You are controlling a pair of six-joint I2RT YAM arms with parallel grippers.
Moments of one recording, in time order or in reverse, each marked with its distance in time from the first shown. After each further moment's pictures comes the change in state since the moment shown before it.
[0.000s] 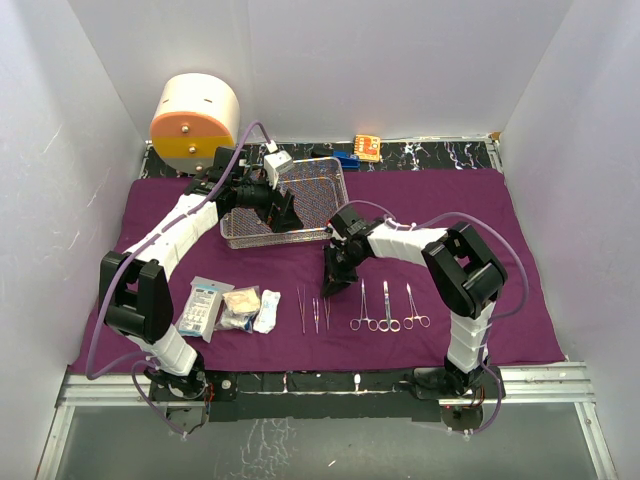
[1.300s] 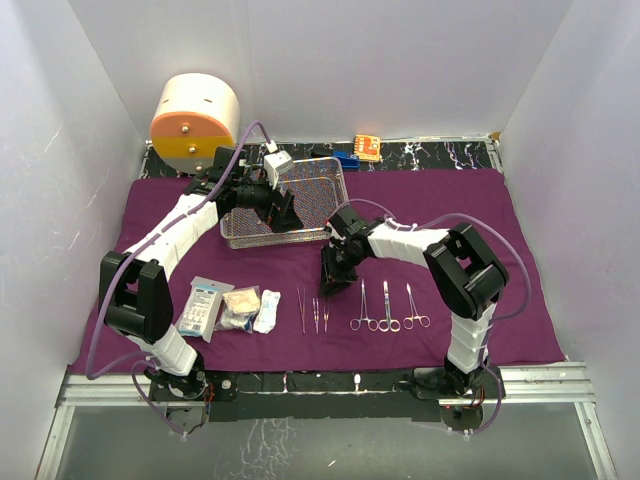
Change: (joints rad) left arm 0.000 0.000 0.000 0.000 0.000 0.001; right arm 0.010 -0.008 0.000 -0.001 0.011 -0.008
